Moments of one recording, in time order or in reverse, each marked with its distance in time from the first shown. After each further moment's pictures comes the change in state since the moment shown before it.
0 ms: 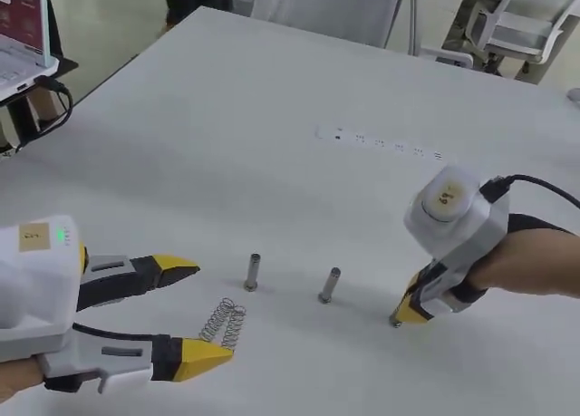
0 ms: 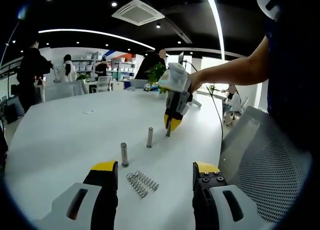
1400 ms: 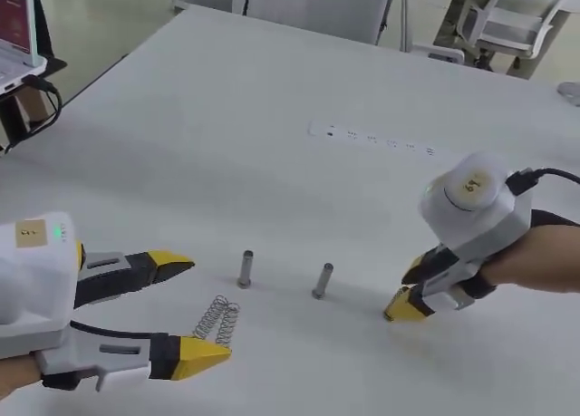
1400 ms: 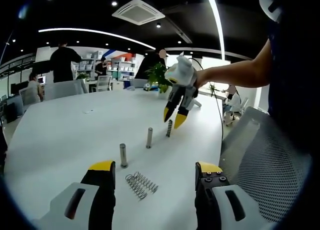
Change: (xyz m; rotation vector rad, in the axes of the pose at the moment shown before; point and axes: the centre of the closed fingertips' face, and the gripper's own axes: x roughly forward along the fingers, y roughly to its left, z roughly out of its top) left arm 0.004 0.000 0.000 -0.005 0.005 -0.004; right arm -0.024 0.003 0.006 0.038 -0.133 -0.022
